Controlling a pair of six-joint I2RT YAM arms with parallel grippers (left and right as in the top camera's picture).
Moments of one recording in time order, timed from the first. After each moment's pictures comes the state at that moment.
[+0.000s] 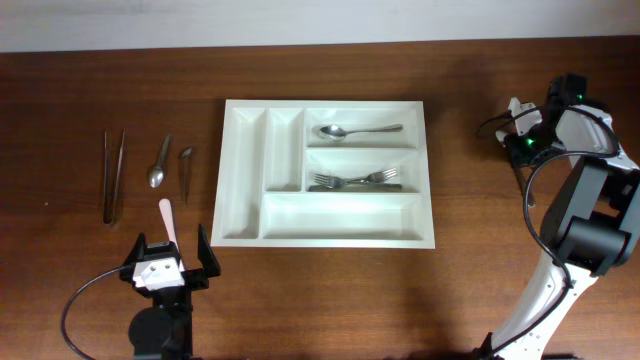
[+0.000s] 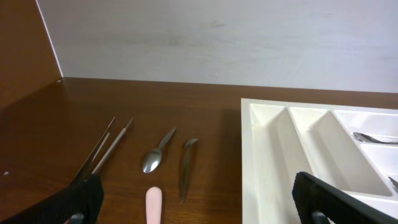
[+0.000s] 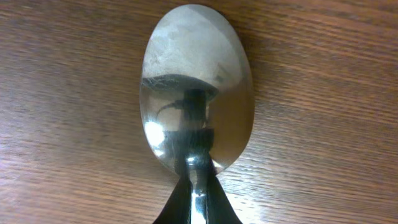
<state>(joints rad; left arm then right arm) 0.01 0.01 0.04 -0.12 -0.13 -0.02 -0.37 2.26 1.72 -0.87 -0.07 -0.54</state>
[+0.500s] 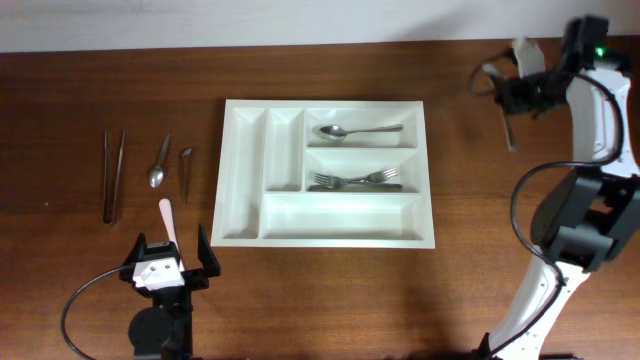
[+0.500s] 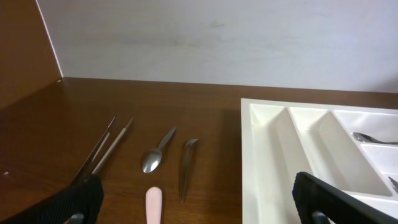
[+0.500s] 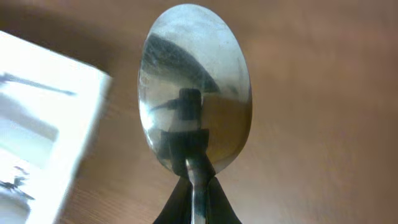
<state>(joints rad) 0.01 0.01 0.04 -0.12 -0.13 -0.02 -0.29 2.26 2.14 -1.07 -0.42 -0.53</state>
